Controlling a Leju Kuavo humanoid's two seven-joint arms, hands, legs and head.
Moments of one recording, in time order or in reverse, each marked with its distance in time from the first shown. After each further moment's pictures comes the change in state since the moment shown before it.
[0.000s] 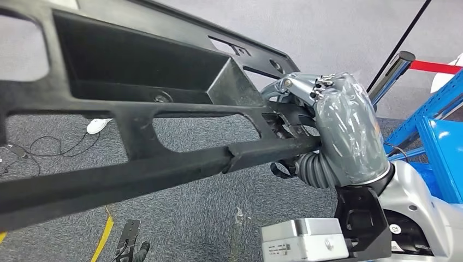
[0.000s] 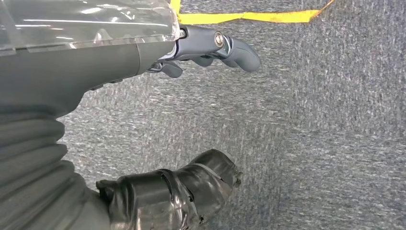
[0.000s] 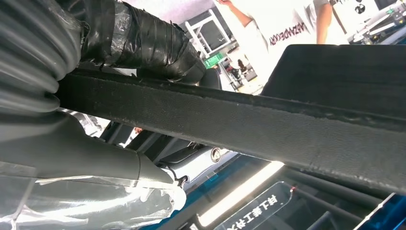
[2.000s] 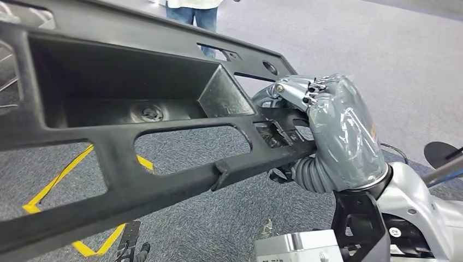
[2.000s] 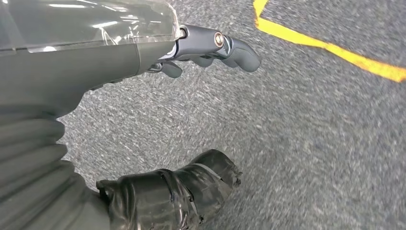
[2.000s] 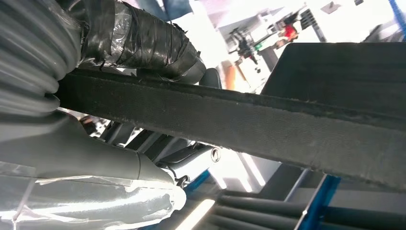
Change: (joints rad) left arm 0.002 -0.008 -0.018 0.000 0.002 0.015 -0.003; right arm -0.009 0.006 0.000 -0.019 -0.006 0.035 0.001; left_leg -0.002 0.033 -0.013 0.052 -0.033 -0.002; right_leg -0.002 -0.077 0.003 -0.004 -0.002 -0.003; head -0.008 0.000
